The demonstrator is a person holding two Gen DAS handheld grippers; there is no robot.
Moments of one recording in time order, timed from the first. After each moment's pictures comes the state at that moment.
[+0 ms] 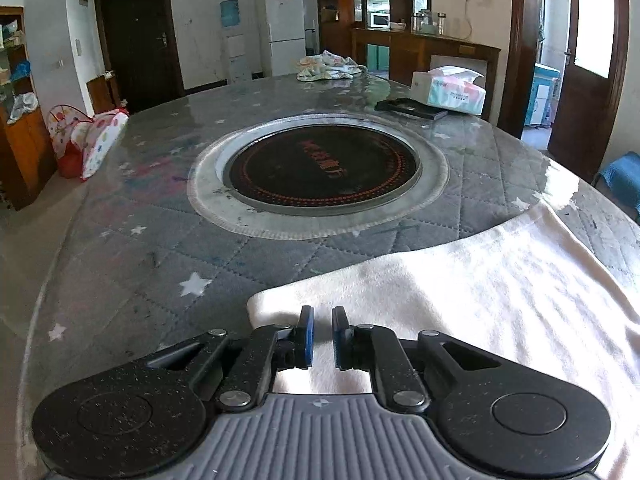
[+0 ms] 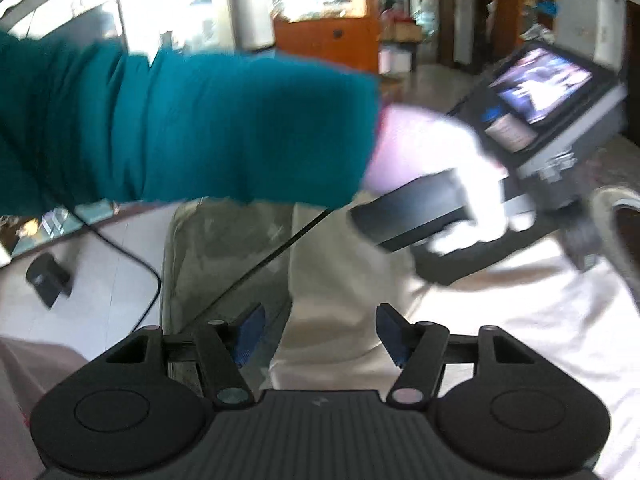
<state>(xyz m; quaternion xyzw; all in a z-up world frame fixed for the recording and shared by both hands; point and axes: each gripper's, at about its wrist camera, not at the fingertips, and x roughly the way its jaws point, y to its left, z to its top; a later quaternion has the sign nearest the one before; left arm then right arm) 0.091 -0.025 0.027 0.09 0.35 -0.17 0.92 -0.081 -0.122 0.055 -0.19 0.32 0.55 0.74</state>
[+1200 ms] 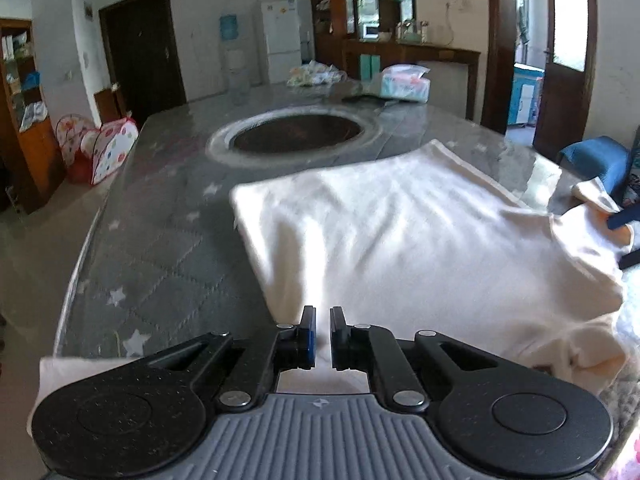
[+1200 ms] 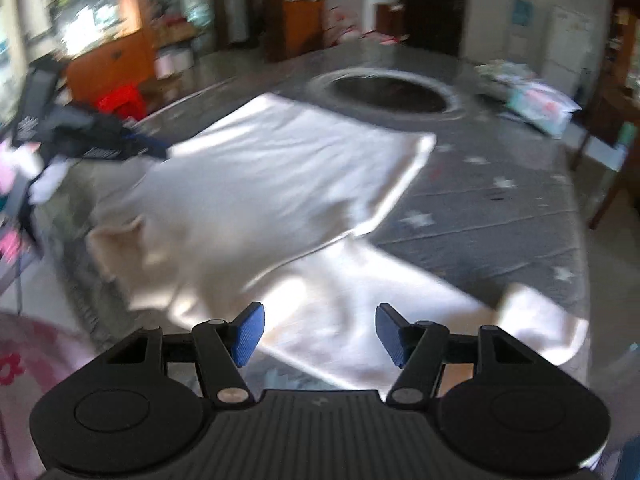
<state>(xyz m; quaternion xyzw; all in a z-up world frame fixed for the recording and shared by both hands) -0.086 -0.009 0.038 0.10 0.33 -0.18 0.92 -0.120 -0.356 0.043 -0.10 0.39 0.24 0.89</state>
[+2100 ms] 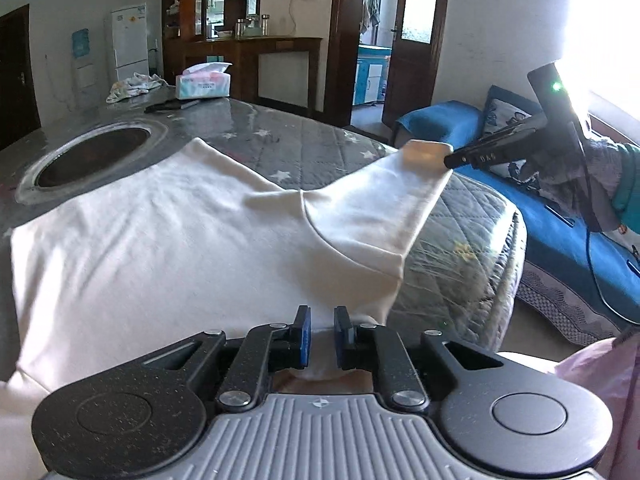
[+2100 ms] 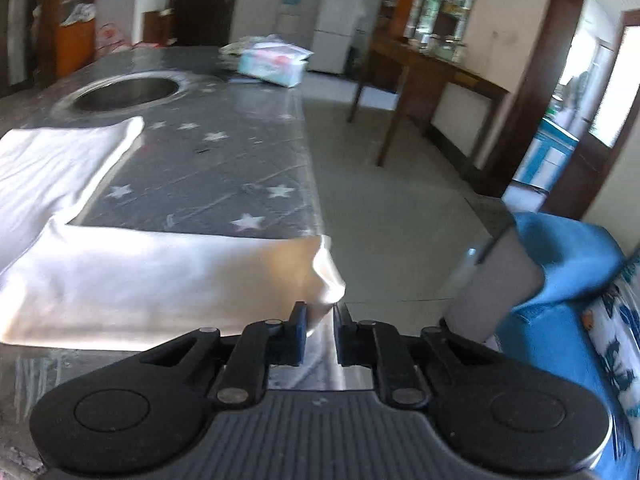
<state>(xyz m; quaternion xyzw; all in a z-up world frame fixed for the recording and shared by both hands) -0.148 -0.119 0.022 0.12 0.34 -0.39 0.85 -0.134 -0.455 0.024 -0.07 0.37 -0.10 0.92</state>
